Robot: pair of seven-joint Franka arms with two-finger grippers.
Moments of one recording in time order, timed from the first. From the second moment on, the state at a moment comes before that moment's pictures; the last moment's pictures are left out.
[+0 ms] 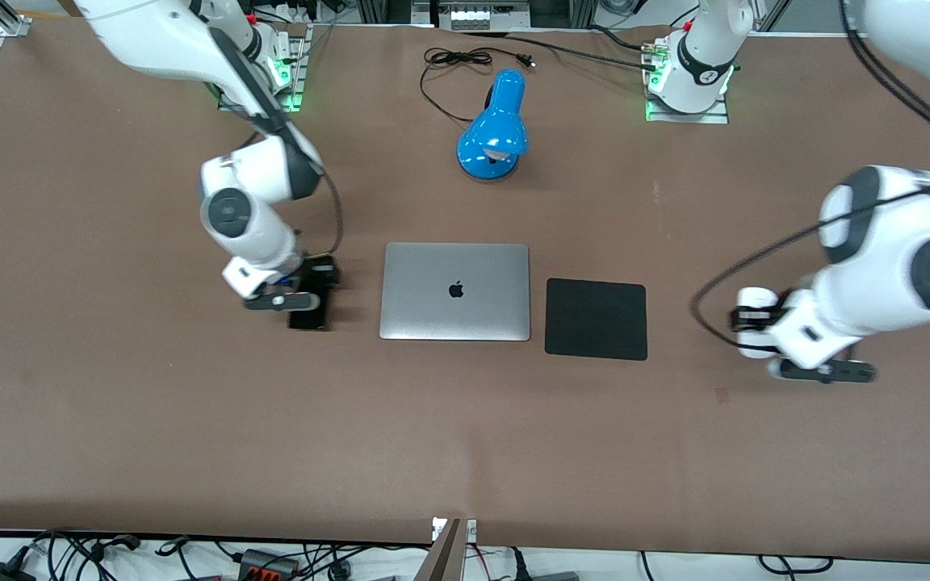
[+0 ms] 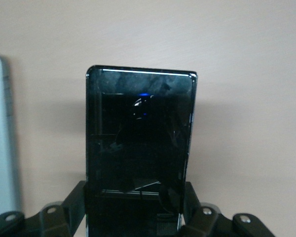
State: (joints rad) left arm 0.04 0.47 -0.23 -1.48 0.11 1.82 -0.19; right arm 0.31 0.47 0.12 -2.08 -0.02 2.54 0.40
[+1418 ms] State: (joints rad) left arm -0.20 0.62 -0.20 -1.89 0.32 2.57 -0.66; right arm -0.09 0.15 0.09 -1.62 -0.02 1.82 0.15
